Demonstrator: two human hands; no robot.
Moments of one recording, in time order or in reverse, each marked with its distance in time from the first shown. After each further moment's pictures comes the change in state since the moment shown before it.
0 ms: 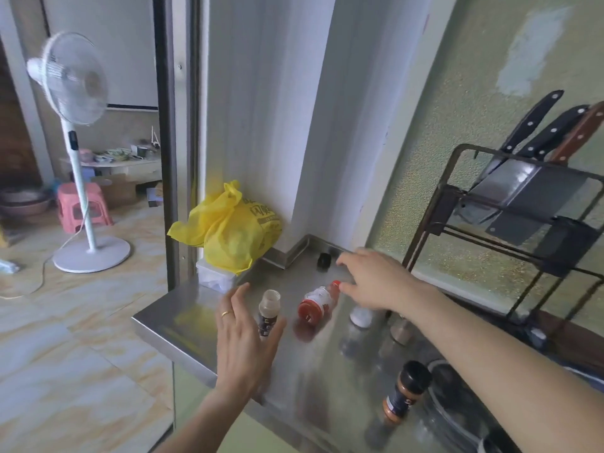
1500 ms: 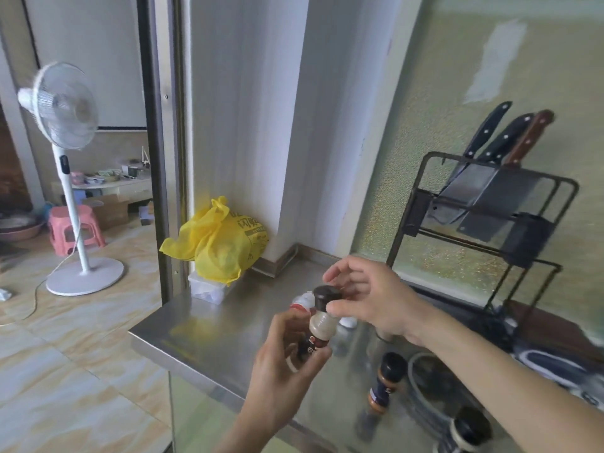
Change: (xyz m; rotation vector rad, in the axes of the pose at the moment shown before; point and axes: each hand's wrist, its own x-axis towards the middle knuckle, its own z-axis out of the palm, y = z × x) left_hand -0.063 0.078 -0.027 -0.668 -0.336 0.103; right_hand -0.091 -0.003 -0.023 1.070 0.131 -0.028
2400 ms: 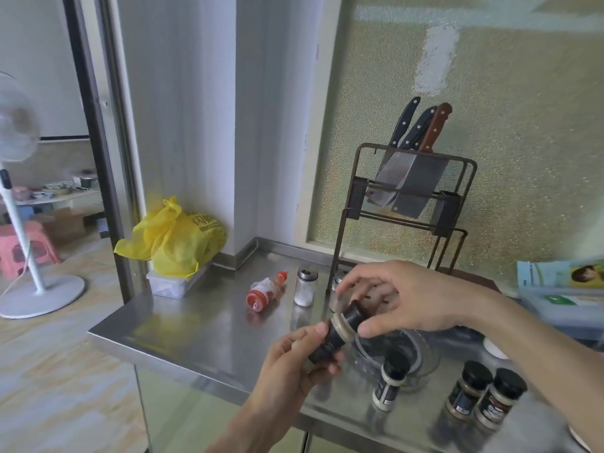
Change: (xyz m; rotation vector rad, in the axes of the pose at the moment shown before) left_hand -0.050 0.062 0.067 -0.697 -0.333 -0.490; right_hand -0.117 -0.008 -0.094 -0.389 -0.243 0.074
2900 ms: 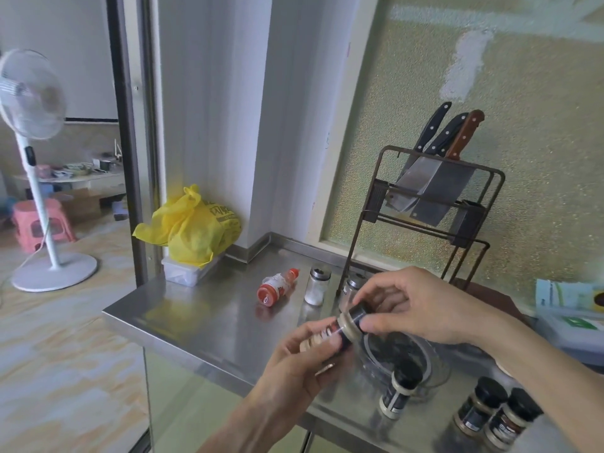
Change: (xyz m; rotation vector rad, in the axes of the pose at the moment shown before) left_hand 0.001 -0.004 -0.016 -0.197 -0.008 -0.056; right_hand 0.012 0.002 0.015 0.127 0.072 -0.052
